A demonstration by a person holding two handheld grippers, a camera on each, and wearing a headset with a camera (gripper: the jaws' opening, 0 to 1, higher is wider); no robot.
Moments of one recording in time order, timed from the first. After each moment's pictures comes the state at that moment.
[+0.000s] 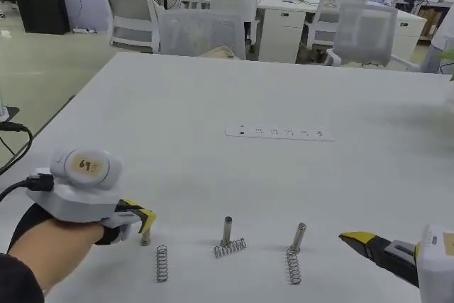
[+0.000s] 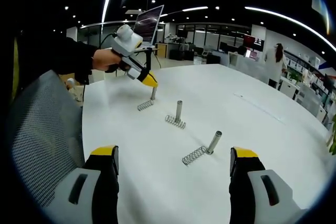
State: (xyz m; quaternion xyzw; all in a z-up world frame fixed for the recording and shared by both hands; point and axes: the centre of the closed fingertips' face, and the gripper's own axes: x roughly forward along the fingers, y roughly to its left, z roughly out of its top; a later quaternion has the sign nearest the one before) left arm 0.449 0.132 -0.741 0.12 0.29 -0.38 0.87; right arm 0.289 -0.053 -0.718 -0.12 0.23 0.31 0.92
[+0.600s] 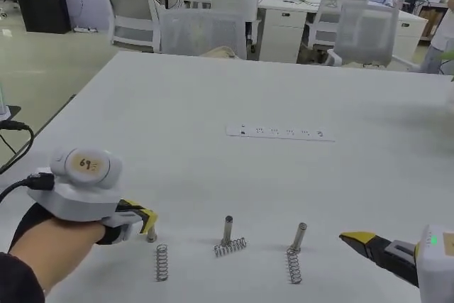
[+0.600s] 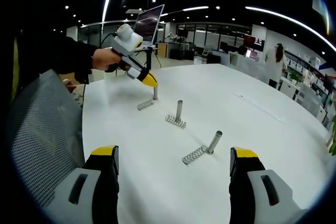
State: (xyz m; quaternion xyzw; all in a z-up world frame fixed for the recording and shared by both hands) left arm 0.447 0.131 -0.742 0.11 0.30 -0.38 0.87; right arm 0.288 -0.052 -0.719 -0.12 0.23 0.31 0.91
